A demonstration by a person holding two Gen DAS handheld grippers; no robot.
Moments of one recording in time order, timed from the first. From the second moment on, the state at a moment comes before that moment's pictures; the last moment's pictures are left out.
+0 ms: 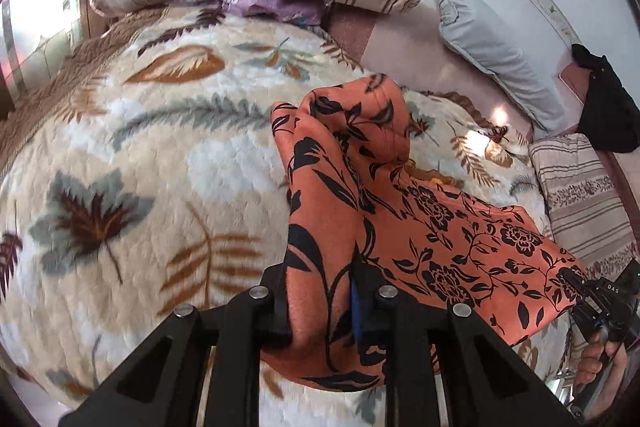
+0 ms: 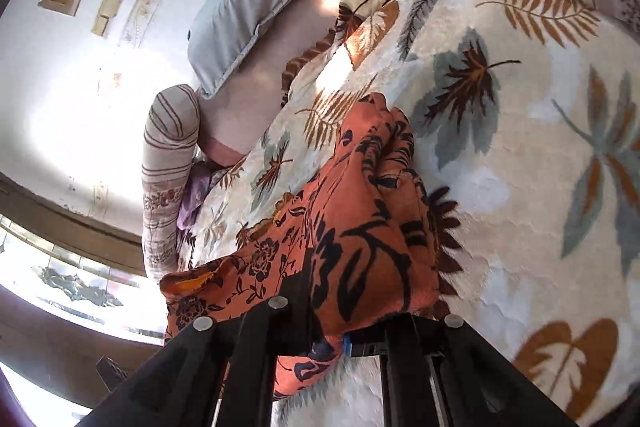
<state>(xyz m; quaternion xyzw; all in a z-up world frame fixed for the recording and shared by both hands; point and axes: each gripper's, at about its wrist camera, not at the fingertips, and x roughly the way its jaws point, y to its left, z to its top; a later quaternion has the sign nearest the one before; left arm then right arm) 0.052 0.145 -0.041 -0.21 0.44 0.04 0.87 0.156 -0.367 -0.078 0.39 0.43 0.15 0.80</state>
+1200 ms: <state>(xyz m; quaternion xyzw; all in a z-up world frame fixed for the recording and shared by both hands) 0.041 0.114 -0.127 -0.08 0.51 0.10 0.85 0.271 -0.359 -0.188 0.46 0.51 0.21 0.70</state>
